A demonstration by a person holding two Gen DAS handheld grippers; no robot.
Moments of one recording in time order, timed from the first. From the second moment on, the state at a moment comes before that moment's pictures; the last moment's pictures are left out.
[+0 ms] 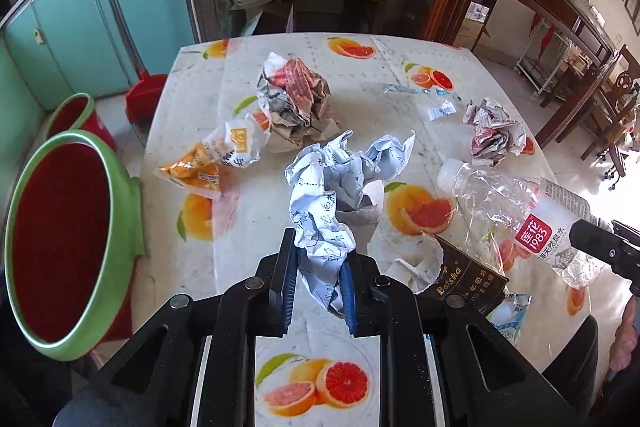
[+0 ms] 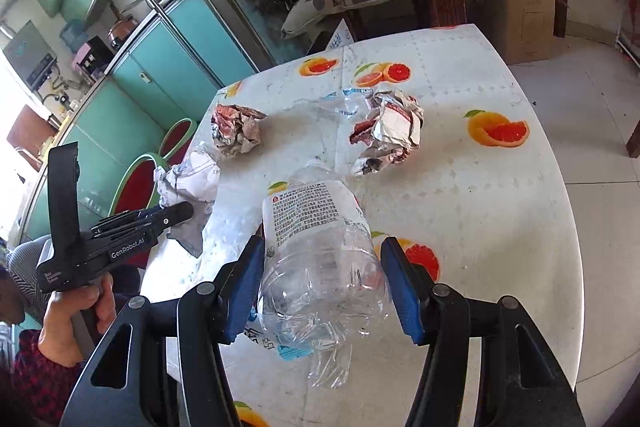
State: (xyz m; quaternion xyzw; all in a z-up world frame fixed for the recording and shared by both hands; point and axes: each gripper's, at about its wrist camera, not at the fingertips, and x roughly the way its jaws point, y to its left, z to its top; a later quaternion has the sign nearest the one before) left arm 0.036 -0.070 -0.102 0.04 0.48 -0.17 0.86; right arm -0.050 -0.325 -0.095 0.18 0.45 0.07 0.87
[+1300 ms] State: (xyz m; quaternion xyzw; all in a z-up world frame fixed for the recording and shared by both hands) left arm 0.052 0.098 -0.096 -0.02 0.45 -0.05 0.89; right arm 0.027 -0.138 -0.005 0.09 0.39 0.18 0.90
